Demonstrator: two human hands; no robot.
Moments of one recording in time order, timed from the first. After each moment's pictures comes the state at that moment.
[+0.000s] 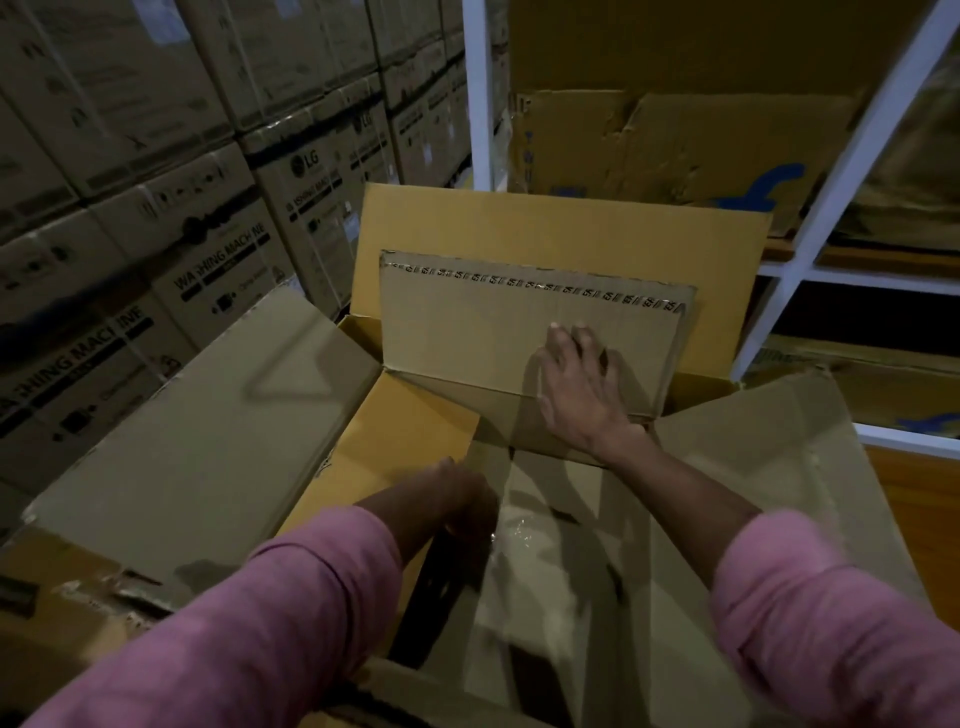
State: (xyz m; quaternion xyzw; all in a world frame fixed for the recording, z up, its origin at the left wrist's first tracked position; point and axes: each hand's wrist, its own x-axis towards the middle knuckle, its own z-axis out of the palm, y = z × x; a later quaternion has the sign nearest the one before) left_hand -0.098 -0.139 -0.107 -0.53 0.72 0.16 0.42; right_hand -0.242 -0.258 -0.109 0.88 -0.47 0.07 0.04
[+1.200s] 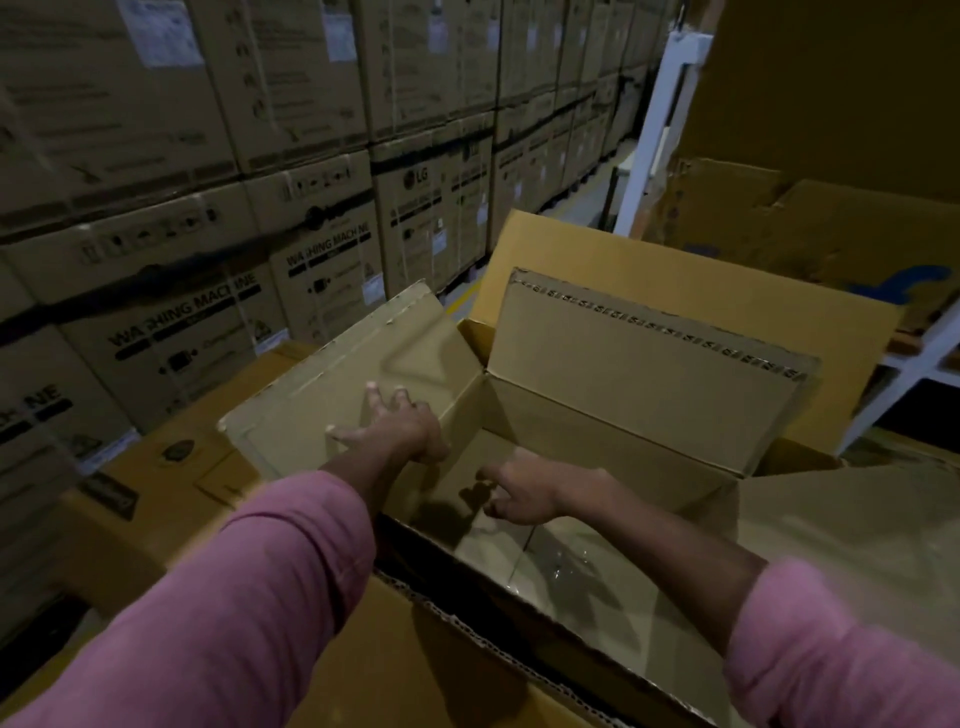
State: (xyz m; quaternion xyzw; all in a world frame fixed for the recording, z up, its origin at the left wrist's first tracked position) left_hand 0.068 -0.067 -0.071 -0.89 0.38 0.22 0.09; right_hand -0.104 -0.126 -0.087 0.95 -0.22 -0.19 -0.11
